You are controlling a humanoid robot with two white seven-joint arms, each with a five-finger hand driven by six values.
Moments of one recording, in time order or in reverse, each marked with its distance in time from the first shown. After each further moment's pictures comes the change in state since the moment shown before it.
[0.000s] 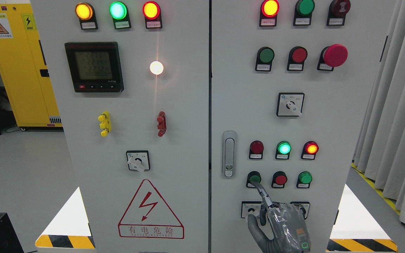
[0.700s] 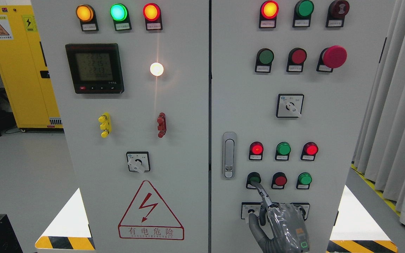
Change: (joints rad) left arm 0.000 0.000 0.000 0.000 0.000 0.000 0.000; right arm -0.021 0.001 -0.005 0.030 -0.008 -0.001 0.000
